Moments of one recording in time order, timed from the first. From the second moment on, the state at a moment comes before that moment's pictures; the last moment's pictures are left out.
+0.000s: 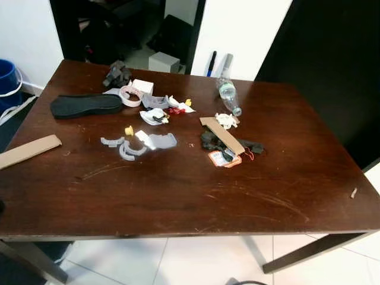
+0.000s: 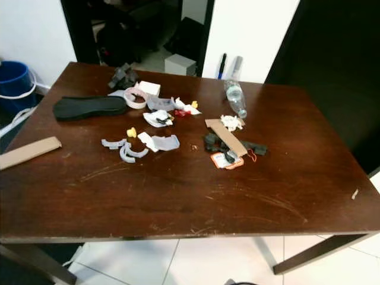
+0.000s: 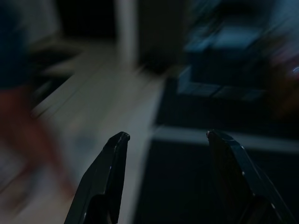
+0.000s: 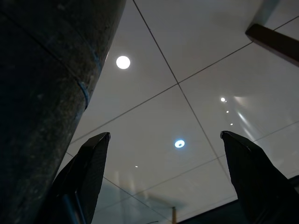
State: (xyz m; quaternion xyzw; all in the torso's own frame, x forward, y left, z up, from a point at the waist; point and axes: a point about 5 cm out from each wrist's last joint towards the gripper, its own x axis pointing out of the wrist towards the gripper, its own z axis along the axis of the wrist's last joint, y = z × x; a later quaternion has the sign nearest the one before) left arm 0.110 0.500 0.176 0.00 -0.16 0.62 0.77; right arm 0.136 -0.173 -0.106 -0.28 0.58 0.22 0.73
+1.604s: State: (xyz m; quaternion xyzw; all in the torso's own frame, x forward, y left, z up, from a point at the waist) left arm 0.344 0.285 0.218 0.31 0.03 -0.33 0.89; right arm 0.127 -0.182 -0.108 -0.25 0.59 0.19 0.75
